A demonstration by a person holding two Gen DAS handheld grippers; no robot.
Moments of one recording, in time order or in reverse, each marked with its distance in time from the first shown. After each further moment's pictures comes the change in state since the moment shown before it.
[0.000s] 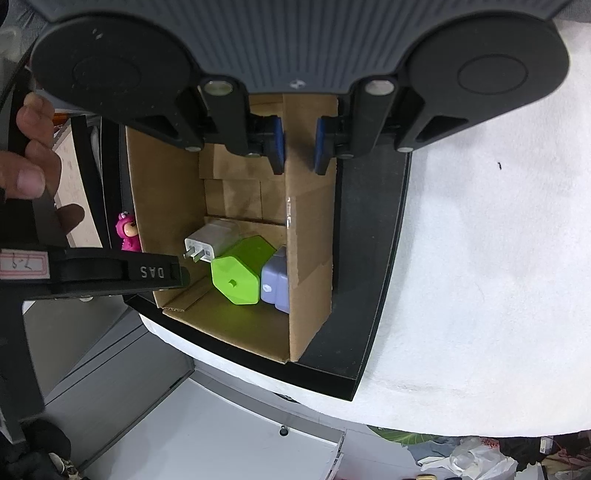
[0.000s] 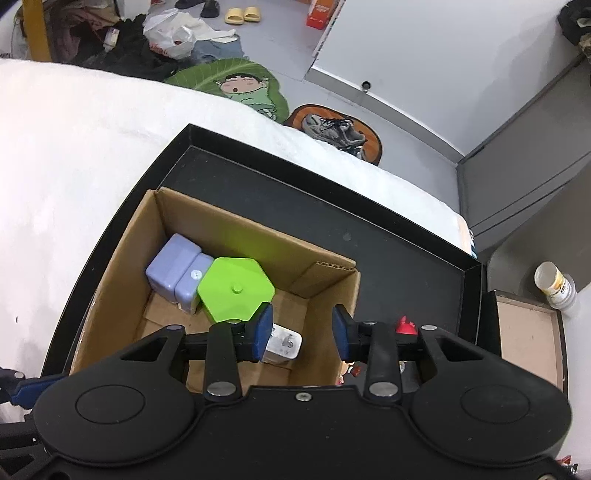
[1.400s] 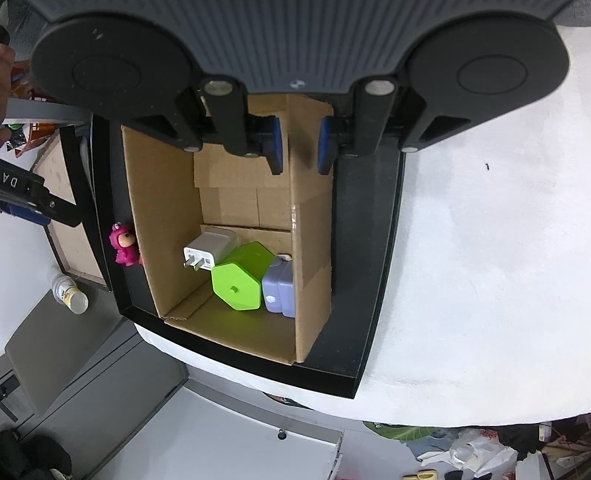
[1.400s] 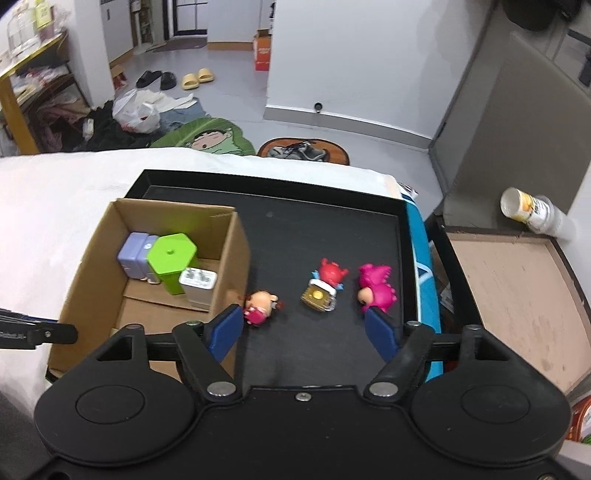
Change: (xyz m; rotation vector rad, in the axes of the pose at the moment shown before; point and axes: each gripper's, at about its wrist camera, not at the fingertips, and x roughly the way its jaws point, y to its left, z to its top) left arm -0.005 -0.012 0.000 0.037 0.015 0.058; right arm -0.045 -0.108 -0.104 0.285 -0.145 0.091
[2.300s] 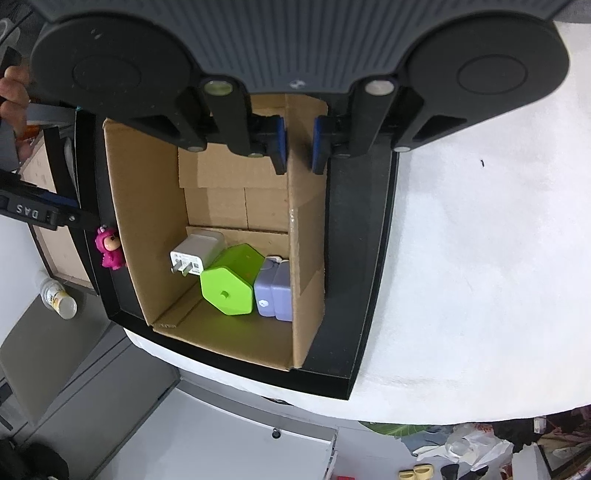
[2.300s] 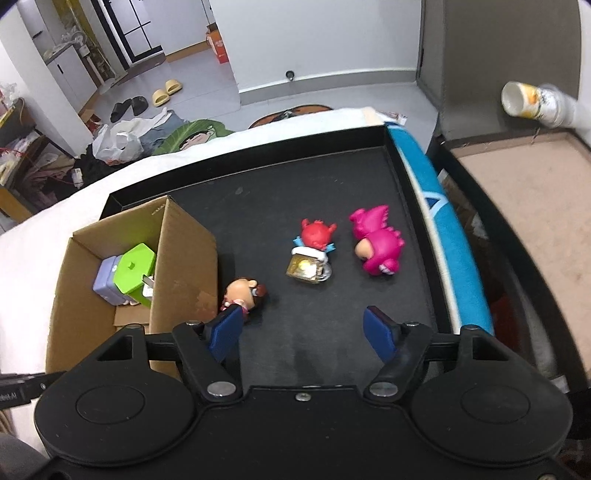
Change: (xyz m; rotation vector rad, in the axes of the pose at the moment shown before) left arm 0.008 -0.003 -0.004 0.010 -0.013 0.041; right arm 0.062 -0.049 -0.018 0.288 0.092 0.140
